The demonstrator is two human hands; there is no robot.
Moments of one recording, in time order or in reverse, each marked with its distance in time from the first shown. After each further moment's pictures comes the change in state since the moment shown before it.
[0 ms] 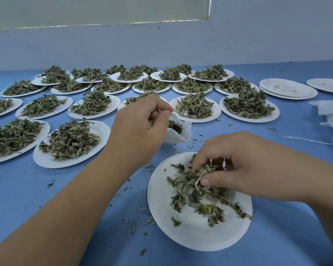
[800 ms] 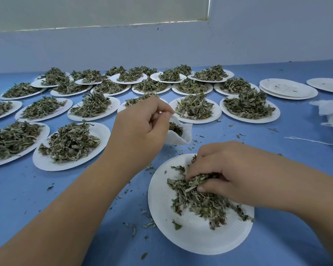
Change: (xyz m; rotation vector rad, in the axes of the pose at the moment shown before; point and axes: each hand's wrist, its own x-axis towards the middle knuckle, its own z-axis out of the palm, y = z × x) left_hand 0.001 0.000 0.000 0.039 -0.006 0.029; right_hand 0.008 0.001 0.014 -0.192 -0.054 -0.073
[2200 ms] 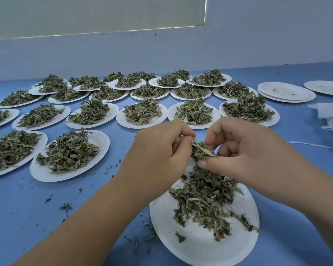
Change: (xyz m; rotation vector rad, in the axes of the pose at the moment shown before) left_hand -0.012 0.016 0.015 0.018 -0.061 0.101; right_hand 0.001 -0.009 -0.012 0.554 0.462 0.259
